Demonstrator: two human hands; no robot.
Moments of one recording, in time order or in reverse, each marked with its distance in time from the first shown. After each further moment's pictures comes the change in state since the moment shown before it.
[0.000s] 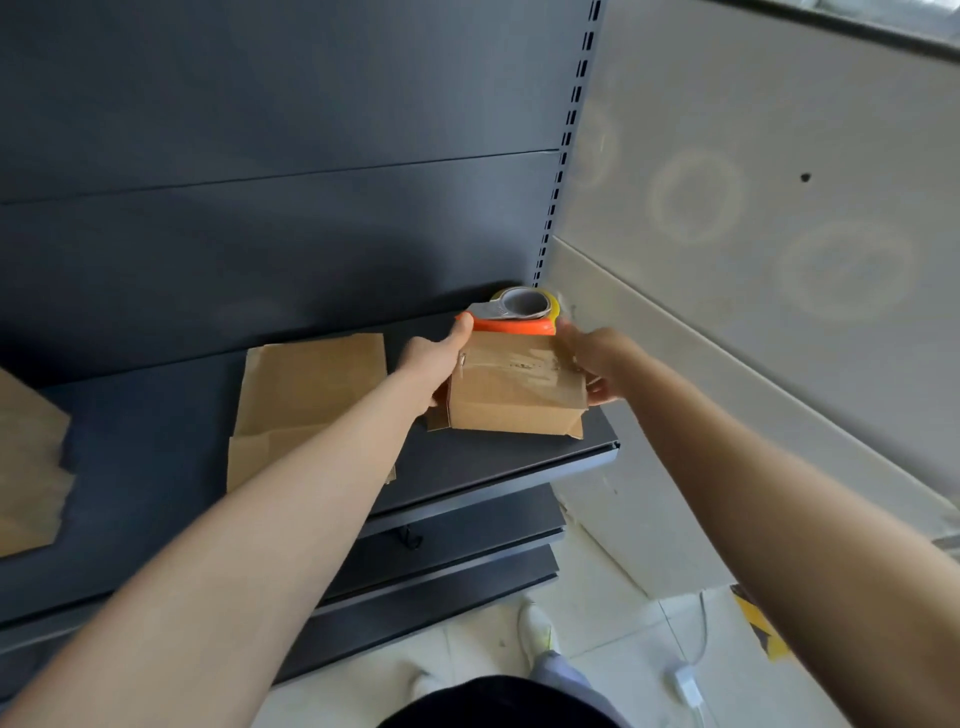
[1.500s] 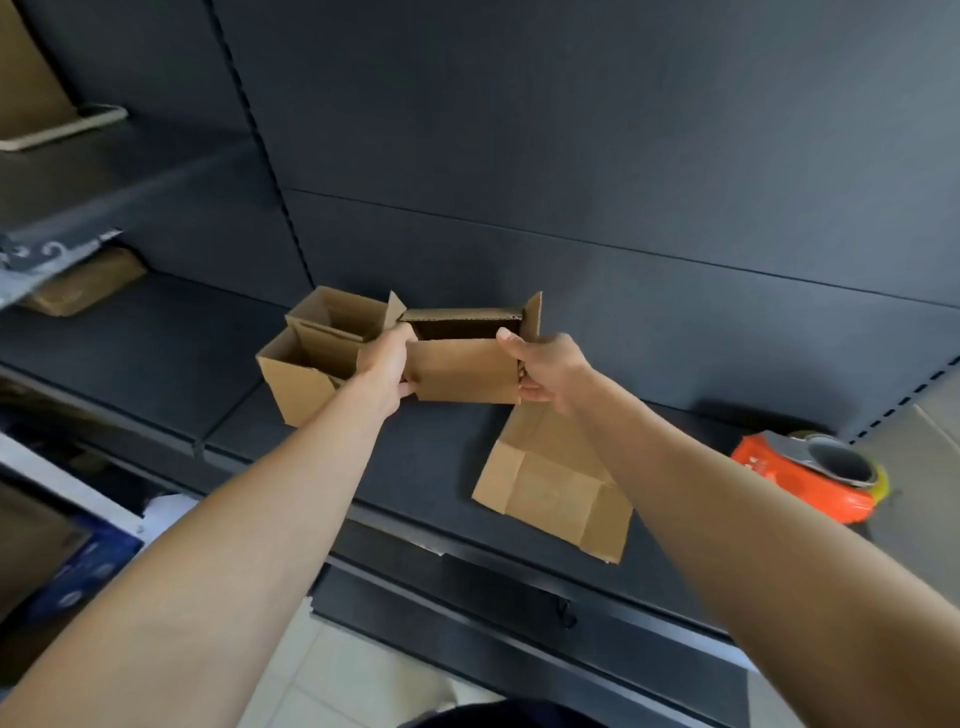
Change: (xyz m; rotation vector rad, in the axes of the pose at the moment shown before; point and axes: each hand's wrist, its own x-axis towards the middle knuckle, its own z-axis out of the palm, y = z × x) left_hand -0.062 -0.075 -0.298 -0.791 0.707 -0.022; right_hand -0.109 -0.161 0.277 -0.062 -0.548 -0.456
